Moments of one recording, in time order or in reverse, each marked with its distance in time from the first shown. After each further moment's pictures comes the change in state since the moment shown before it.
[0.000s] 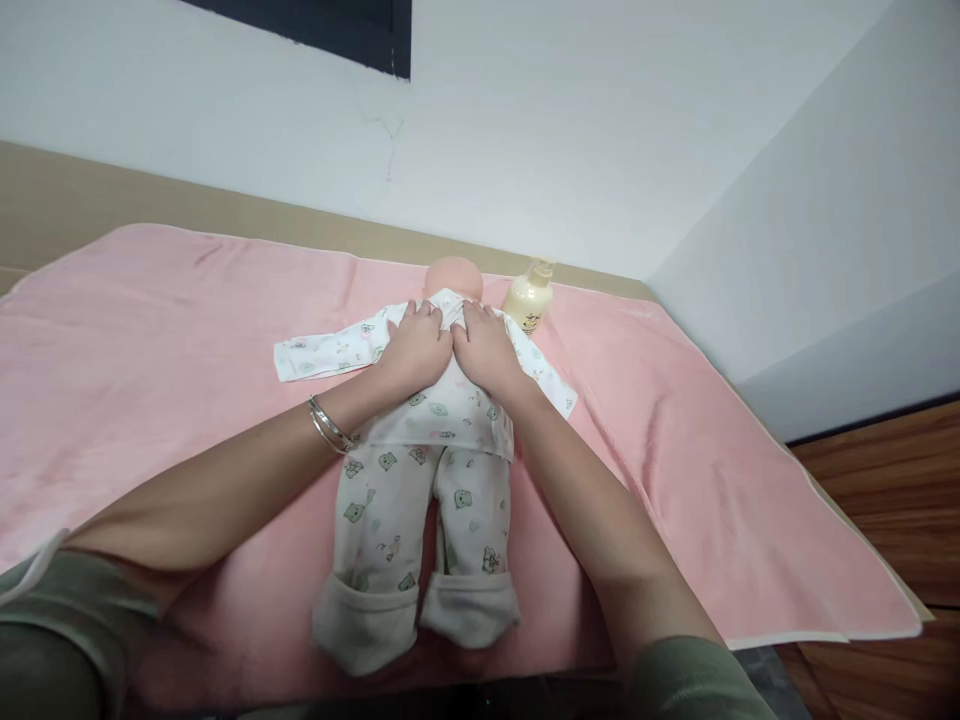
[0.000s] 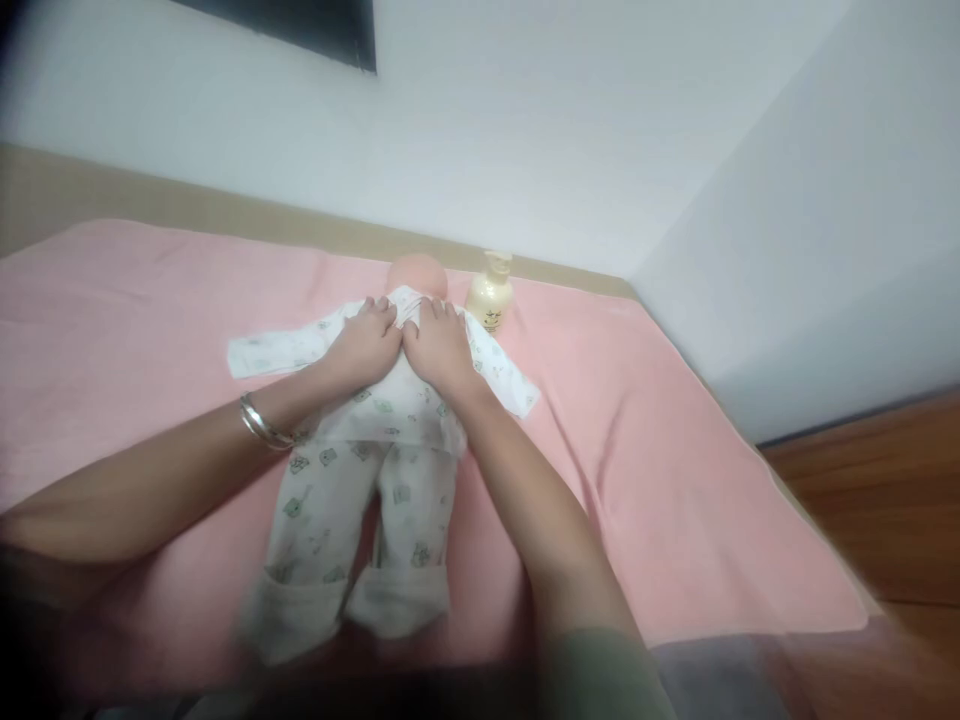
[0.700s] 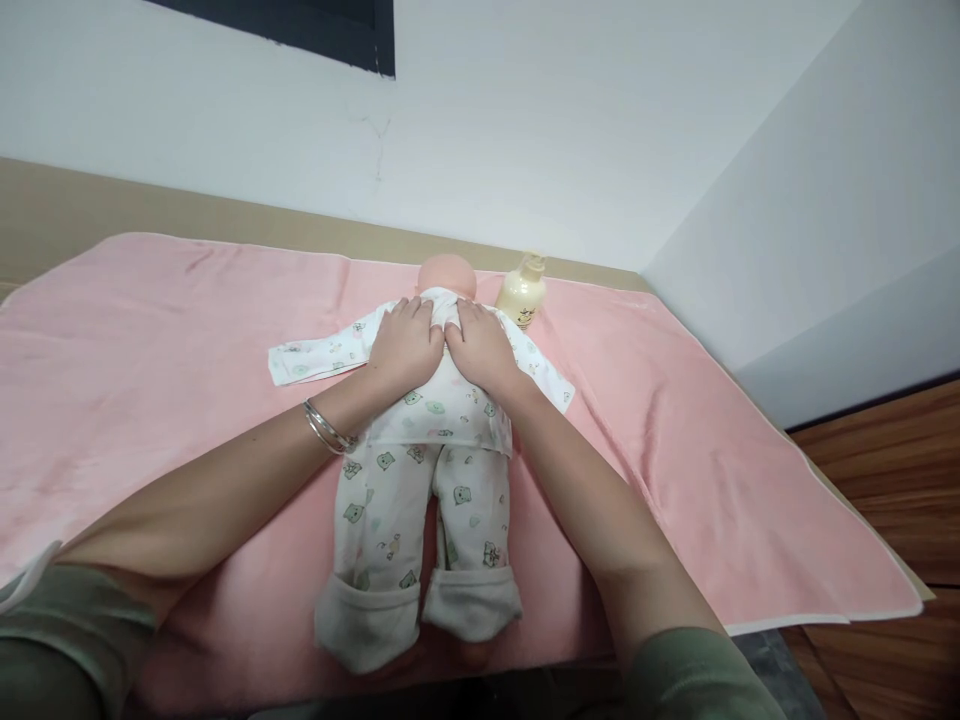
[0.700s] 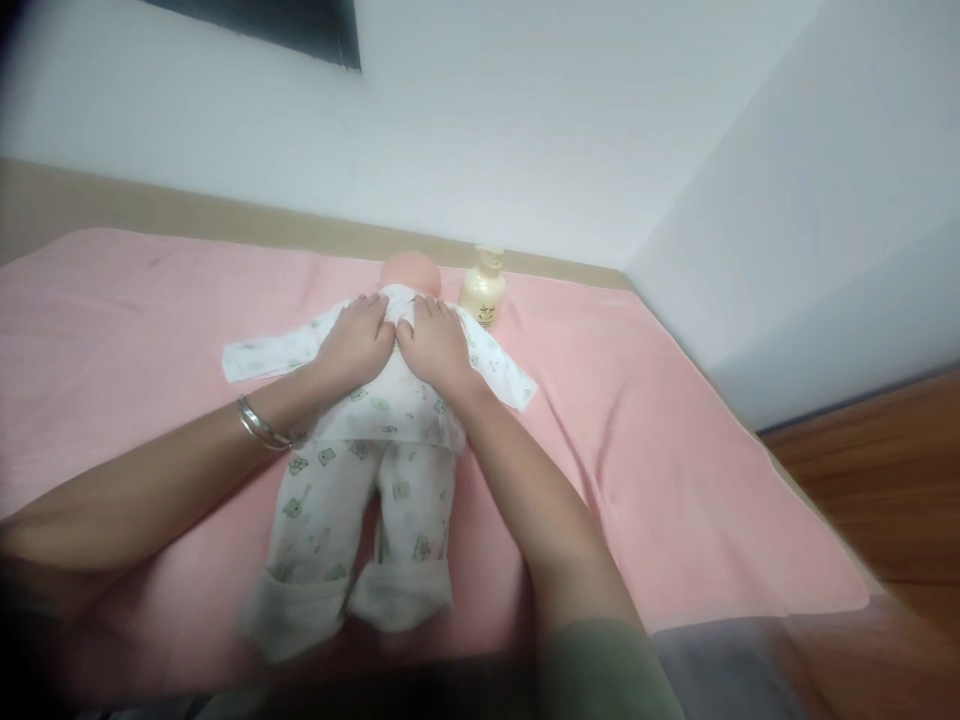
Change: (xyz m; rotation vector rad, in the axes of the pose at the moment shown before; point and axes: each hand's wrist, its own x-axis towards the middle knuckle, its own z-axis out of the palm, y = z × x) left_hand 0.002 -0.014 0.010 -0.002 0.109 0.057; right_hand -0.001 0.005 0.001 -0.014 0.054 -0.062
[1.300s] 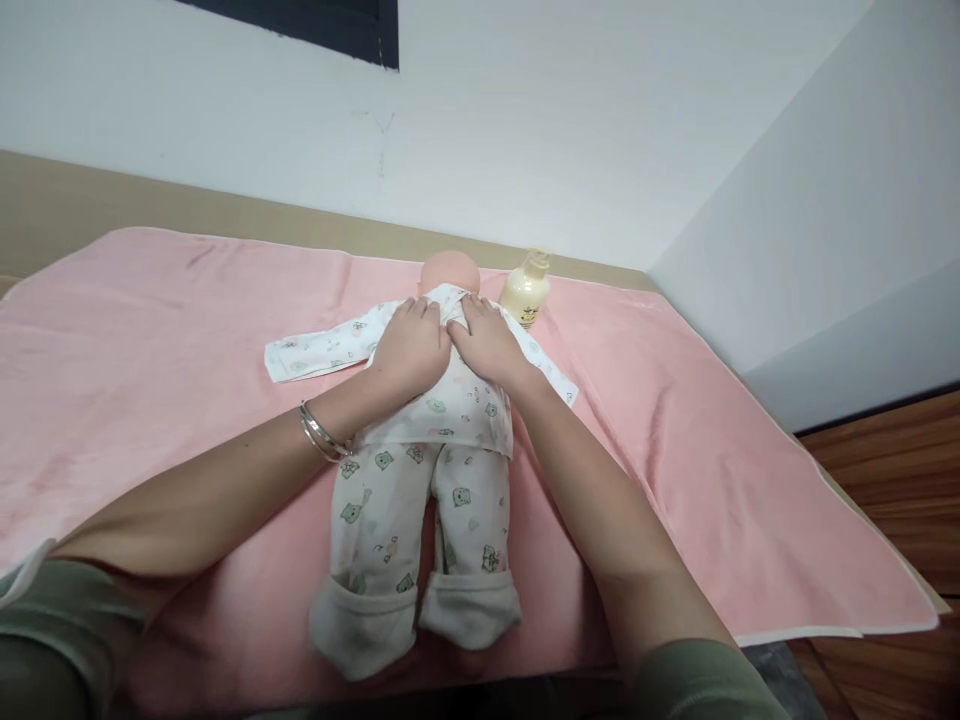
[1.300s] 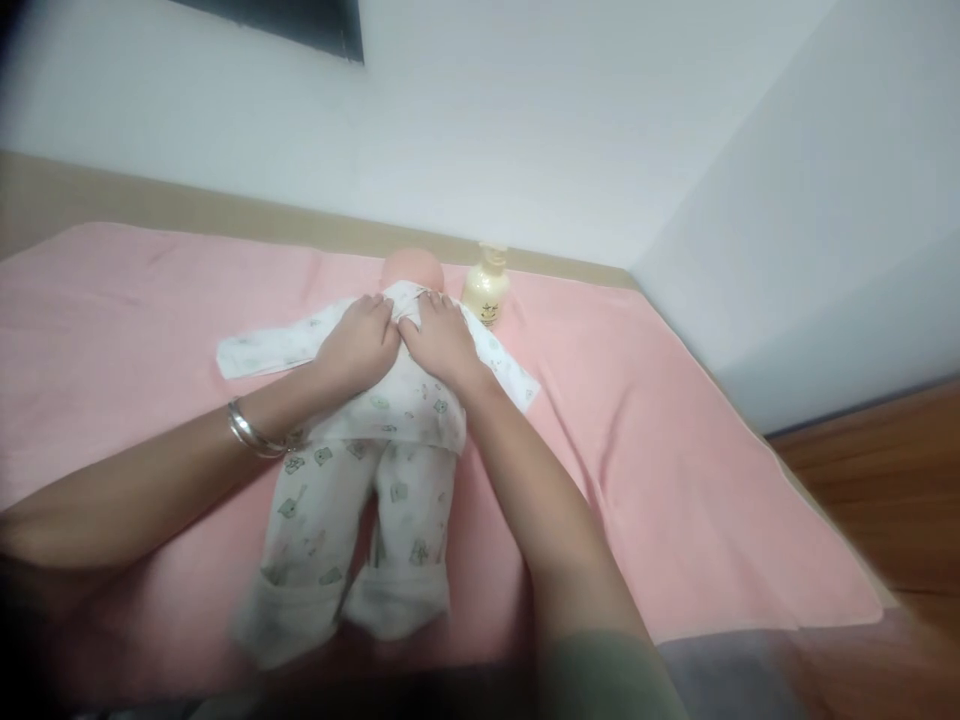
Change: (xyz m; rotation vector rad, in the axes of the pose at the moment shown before) left_hand -0.003 0.011 -0.009 0.084 -0.015 0.059; right_hand 0.004 0.005 -0.011 0.048 -0.086 0.003
